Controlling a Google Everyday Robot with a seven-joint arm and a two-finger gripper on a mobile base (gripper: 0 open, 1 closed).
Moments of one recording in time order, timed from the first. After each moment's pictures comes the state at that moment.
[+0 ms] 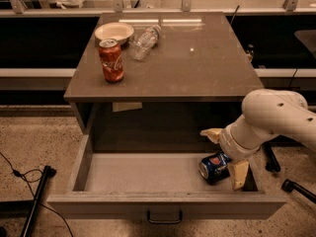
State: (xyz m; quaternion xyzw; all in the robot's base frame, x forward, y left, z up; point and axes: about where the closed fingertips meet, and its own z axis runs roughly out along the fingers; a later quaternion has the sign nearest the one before) arm 0.474 -0.190 0.651 -0.83 0.54 0.03 0.14
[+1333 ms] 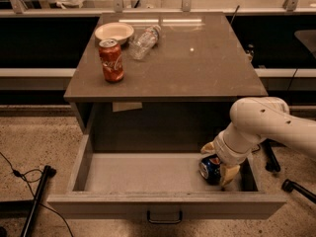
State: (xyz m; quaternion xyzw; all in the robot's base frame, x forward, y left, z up) arm 0.478 -0.190 0.610 -0.83 0.55 0.04 0.10
